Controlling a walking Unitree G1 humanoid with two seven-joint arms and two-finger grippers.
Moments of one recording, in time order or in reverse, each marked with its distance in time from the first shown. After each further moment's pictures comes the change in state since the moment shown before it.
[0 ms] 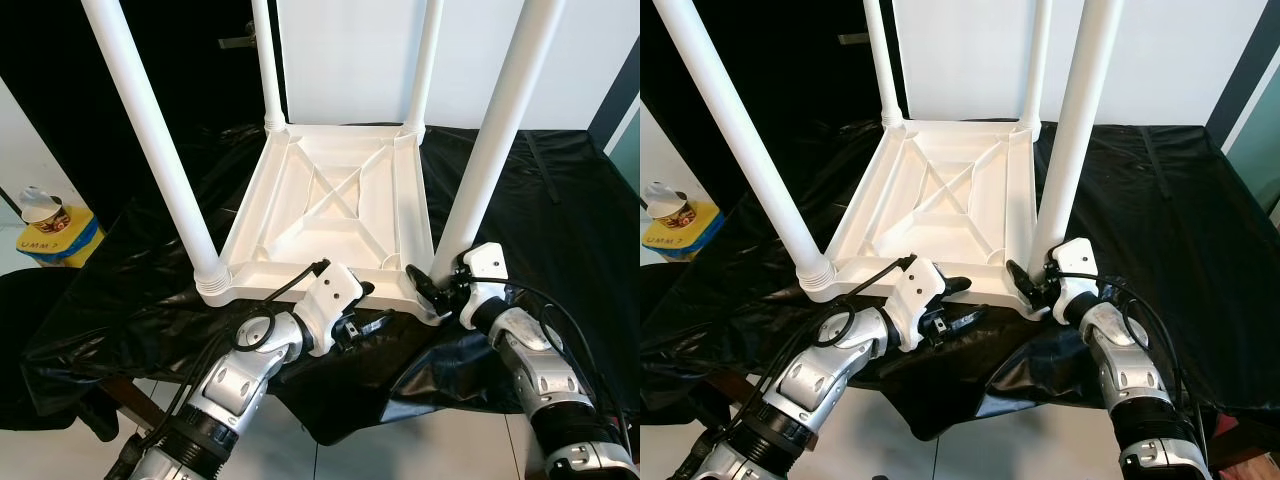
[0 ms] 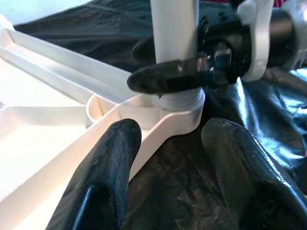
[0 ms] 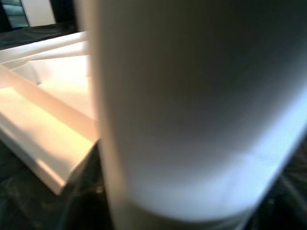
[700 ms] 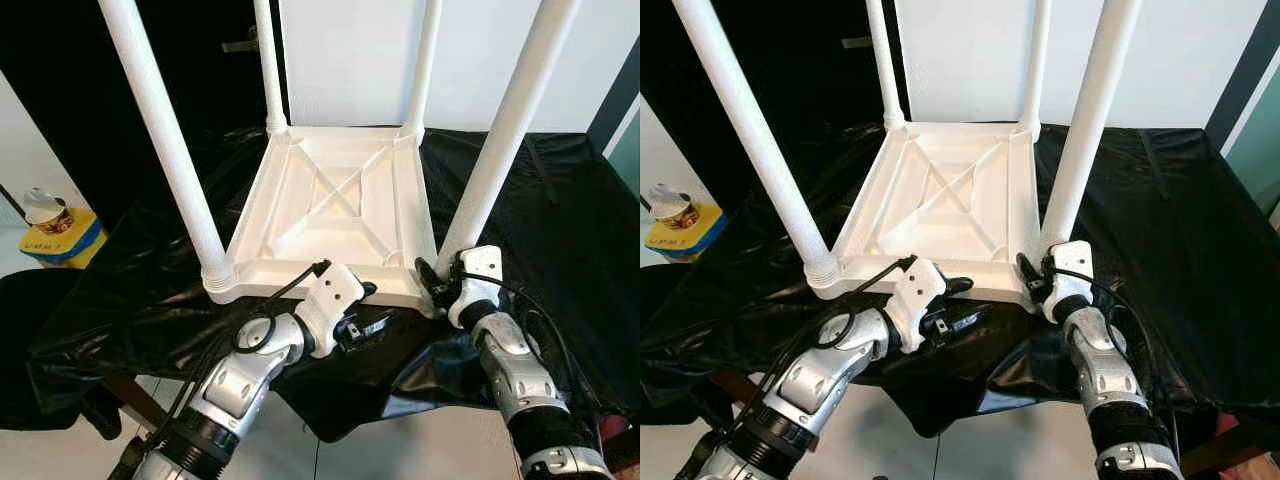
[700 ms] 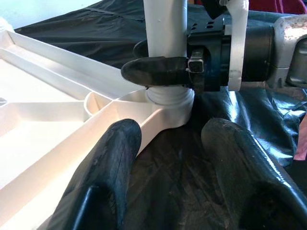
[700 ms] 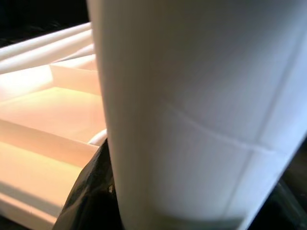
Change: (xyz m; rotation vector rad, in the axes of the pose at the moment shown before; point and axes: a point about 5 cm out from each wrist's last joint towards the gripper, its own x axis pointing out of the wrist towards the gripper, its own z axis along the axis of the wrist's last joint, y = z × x) left arm -0.001 0.000 -0.002 -0.011 0.006 0.001; right arm 0.006 0.004 -0.004 0.056 0.004 -0.332
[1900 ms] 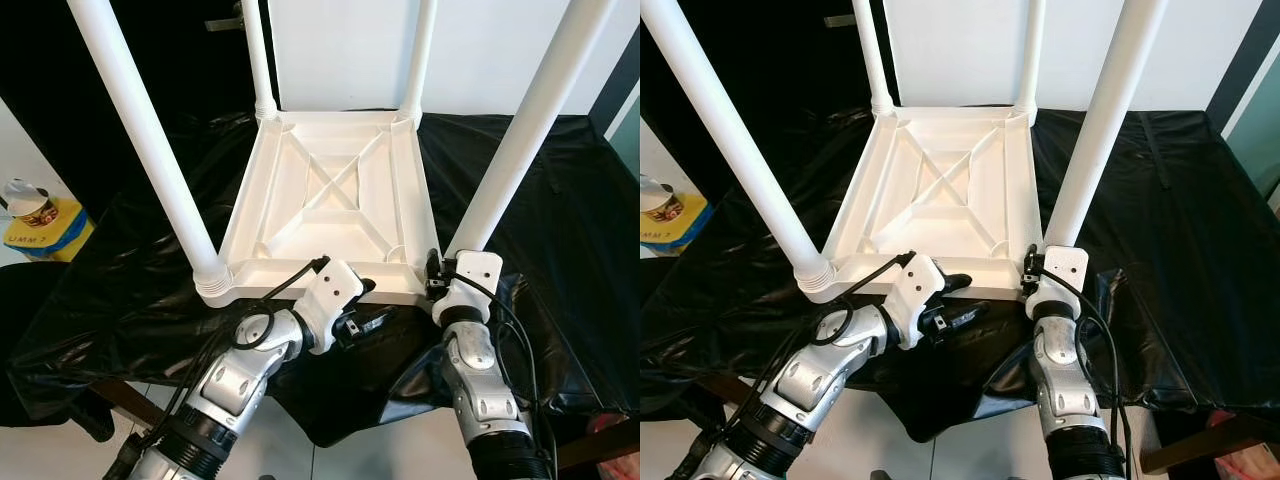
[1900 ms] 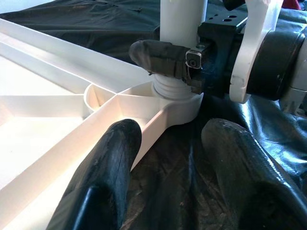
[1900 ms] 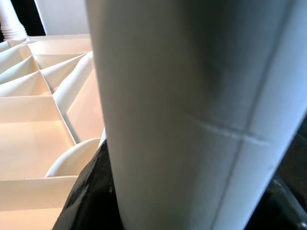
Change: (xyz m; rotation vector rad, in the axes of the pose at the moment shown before) left arm 0.000 0.001 0.005 0.004 -0.002 -0.002; right arm -0.013 0.031 0.015 0.093 -0.095 -0.304
